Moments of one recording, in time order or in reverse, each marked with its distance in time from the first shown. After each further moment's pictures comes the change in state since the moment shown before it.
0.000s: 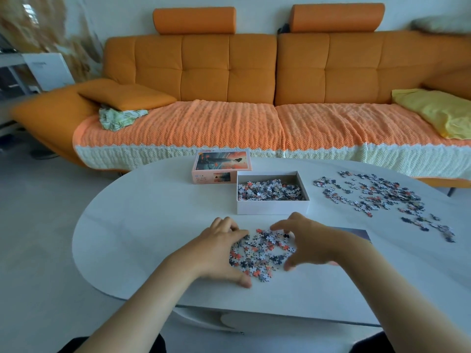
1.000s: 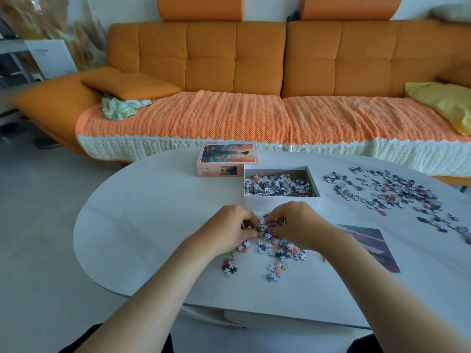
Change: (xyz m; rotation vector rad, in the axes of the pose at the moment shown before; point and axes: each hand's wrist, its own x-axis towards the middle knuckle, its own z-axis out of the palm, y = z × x) left_hand 0.036 -0.001 -0.009 -0.274 0.199 -0.035; right_hand 0.038 -0.030 0.003 0.104 0.237 0.038
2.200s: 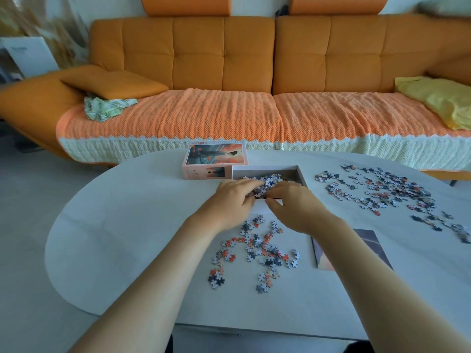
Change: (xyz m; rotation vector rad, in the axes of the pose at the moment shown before) left_hand 0.067 -0.002 -0.001 0.030 0.115 0.145; right_hand 0.038 0.036 -0.009 -0.077 0.235 -0.127
